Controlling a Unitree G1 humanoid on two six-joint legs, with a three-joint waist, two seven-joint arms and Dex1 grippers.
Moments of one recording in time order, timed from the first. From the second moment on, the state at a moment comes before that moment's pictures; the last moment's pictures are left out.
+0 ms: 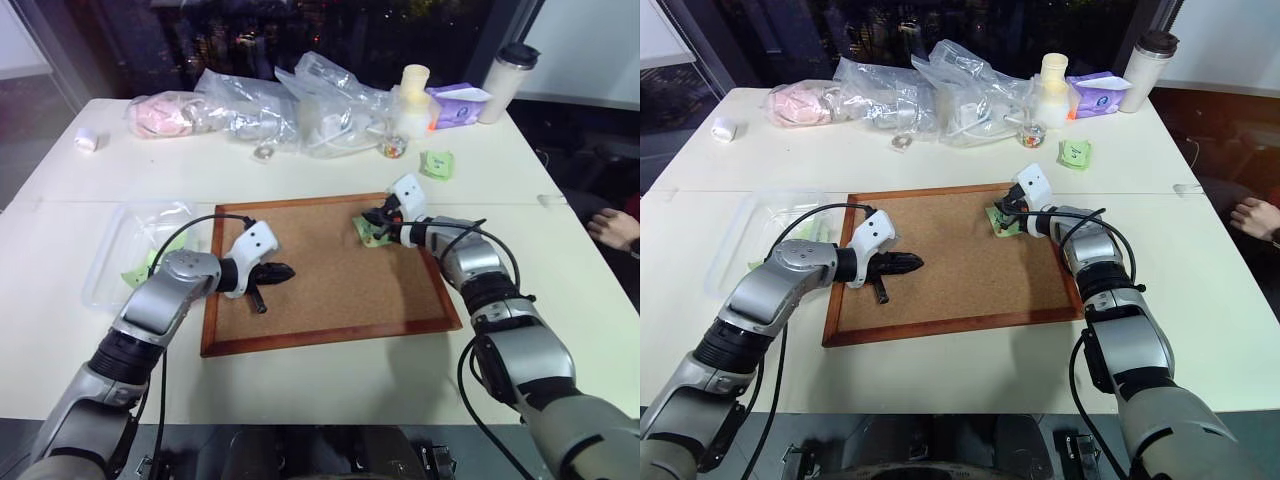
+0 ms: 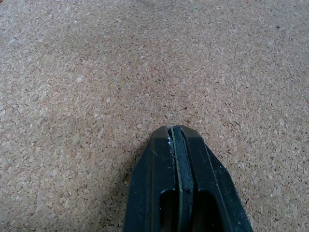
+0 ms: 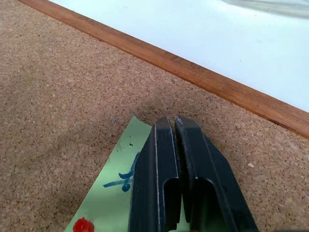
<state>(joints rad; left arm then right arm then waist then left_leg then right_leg) -0.49 0.61 -0.27 -0.07 -0.25 0.66 -0.87 -0.89 -0.36 0.08 0.88 0.12 0.12 0.73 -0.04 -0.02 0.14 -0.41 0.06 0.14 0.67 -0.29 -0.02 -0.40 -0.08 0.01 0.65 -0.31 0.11</state>
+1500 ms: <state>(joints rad) -0.53 0.58 -0.29 0.01 -0.18 0.58 -0.93 -0.23 -0.52 -0.29 -0.07 0.28 0.62 0.40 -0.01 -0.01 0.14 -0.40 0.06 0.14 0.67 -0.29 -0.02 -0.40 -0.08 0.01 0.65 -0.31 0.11</state>
